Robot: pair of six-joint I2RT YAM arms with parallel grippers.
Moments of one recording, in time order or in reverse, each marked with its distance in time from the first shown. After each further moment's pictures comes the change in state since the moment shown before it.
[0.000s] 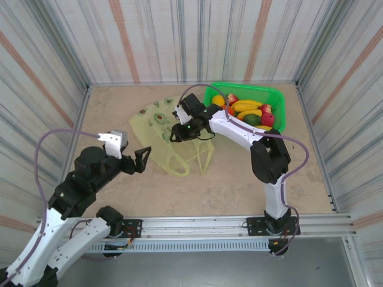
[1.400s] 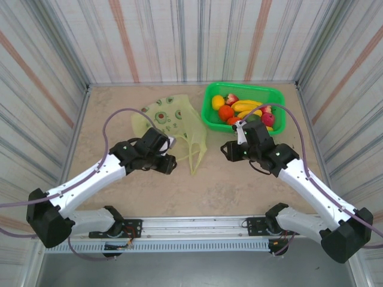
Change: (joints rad) left arm -0.188 0.630 0.148 -0.164 0.055 -0.055; right arm -0.163 -0.985 -0.779 0.043 0.274 0.035
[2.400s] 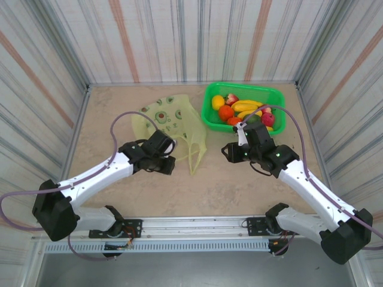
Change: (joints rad) left arm -0.003 0.074 -0.056 0.061 -0.010 -0.062; right arm -0.008 -0.006 -0.022 0.001 -0.017 0.000
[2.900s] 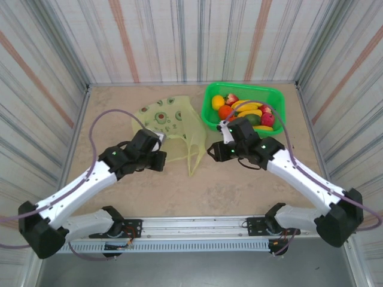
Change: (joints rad) left arm 0.055 -0.229 -0.005 -0.032 -0.068 -0.001; right arm 0.148 0.211 0.143 0.022 -0.037 -0.005
